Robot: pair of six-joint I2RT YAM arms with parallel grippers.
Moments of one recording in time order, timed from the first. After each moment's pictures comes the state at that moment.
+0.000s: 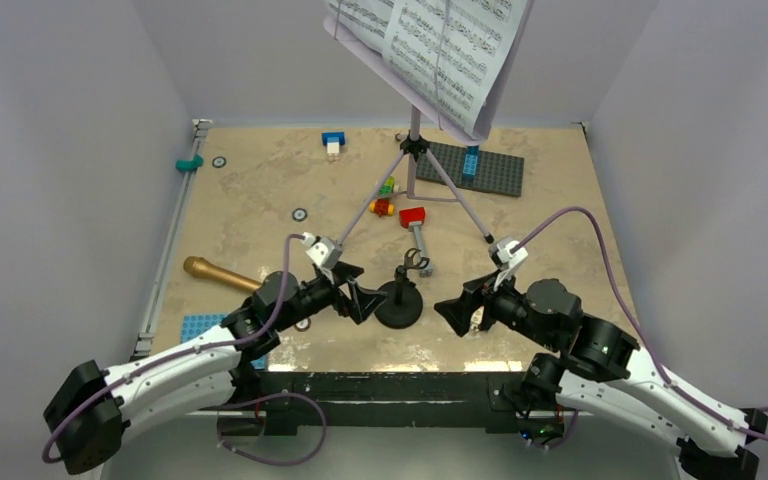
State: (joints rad) left arm -0.83 0.78 0.31 0.35 0.10 -0.42; right arm 0.99 0.45 0.64 -0.50 0.15 0.43
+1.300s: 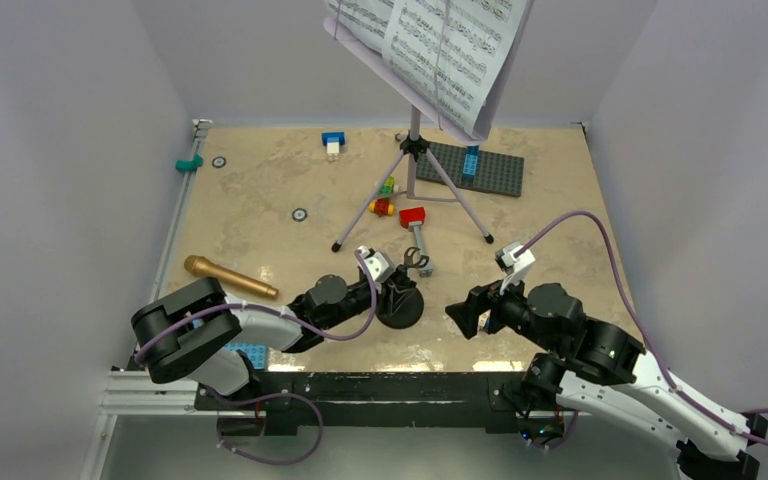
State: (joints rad) left arm -1.00 1.48 0.36 1.04 0.00 -0.15; right arm 0.99 0.40 0.64 -0.63 0.23 0.44
